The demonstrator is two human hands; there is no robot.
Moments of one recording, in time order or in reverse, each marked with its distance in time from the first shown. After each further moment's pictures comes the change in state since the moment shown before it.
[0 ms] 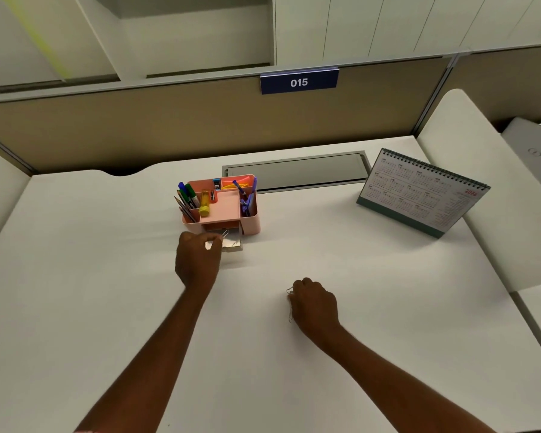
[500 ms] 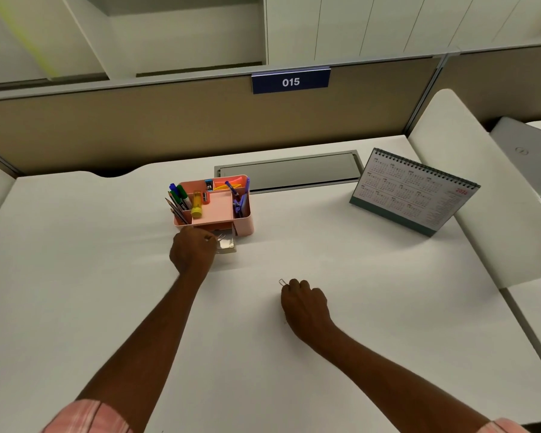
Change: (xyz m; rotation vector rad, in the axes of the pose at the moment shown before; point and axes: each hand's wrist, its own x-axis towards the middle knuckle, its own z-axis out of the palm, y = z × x) left_hand 0.041 0.000 0.029 0.228 -0.118 -0.108; right_hand -0.001 0.001 0.003 -0.256 0.058 -0.170
